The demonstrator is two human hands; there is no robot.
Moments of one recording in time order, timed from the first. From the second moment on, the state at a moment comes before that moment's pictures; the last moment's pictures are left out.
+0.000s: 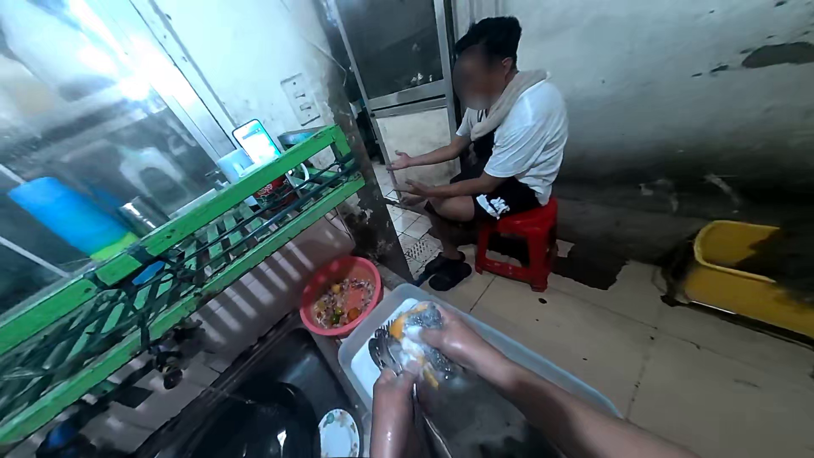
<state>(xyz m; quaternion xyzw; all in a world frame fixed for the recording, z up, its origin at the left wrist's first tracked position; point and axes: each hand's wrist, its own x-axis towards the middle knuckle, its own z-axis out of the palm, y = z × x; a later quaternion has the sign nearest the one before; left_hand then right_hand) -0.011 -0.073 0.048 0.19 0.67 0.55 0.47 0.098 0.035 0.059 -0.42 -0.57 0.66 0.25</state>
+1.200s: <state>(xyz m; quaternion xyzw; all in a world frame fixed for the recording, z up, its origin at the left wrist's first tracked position) -0.002 -0.085 0.060 0.15 0.63 0.61 0.45 0.083 0.029 0.061 -0.41 -0.50 0.71 0.28</state>
